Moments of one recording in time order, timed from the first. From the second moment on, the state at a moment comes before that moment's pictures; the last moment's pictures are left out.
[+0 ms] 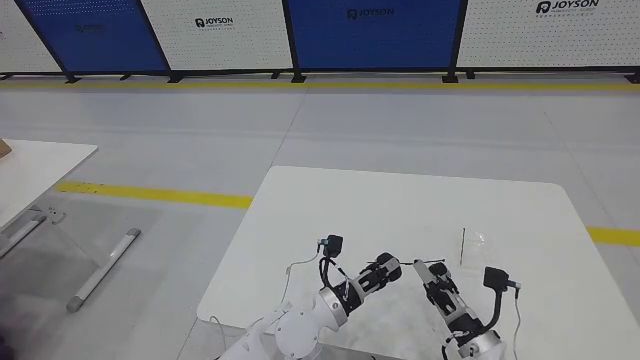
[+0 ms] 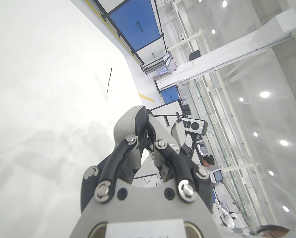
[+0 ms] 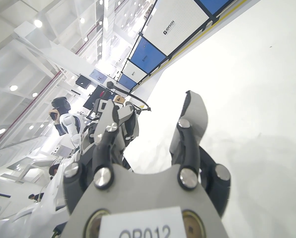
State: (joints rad) left arm 1.48 -1.20 -0.96 -1.71 0.02 -0.13 -0.12; right arm -1.71 -1.24 1.23 -1.81 -0.39 -0.22 0.13
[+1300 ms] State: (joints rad) left arm 1.50 -1.20 -0.95 -1.73 0.07 -0.18 -0.14; right arm -1.74 -1.24 1.25 -1.84 -0.37 -0.25 0.15
